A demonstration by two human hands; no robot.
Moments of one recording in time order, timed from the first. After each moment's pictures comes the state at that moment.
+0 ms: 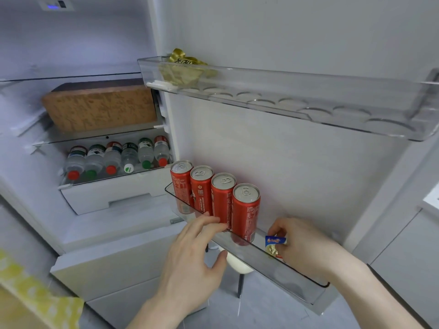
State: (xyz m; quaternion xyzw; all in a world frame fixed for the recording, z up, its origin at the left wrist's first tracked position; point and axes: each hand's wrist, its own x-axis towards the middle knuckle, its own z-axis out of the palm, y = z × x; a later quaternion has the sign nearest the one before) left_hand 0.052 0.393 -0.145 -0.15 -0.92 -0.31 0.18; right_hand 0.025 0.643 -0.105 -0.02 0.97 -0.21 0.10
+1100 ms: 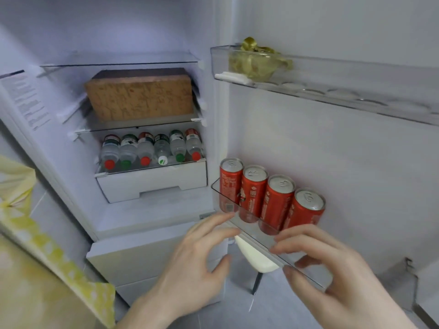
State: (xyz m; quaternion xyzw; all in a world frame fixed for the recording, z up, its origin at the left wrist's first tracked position) left_hand 0.048 0.292 -0.133 -0.21 -0.90 -0.35 0.13; right_hand 0.089 0.540 -0.060 -0.20 0.90 -0.38 -0.08
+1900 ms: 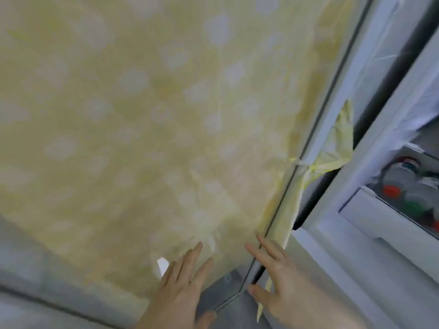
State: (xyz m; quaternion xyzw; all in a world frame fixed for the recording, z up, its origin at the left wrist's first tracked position) left_hand 0.287 0.107 -0.201 0.47 -0.87 -0.15 -0.08; right_hand 0.033 0.145 -0.161 -0.66 0.67 -0.03 0.33
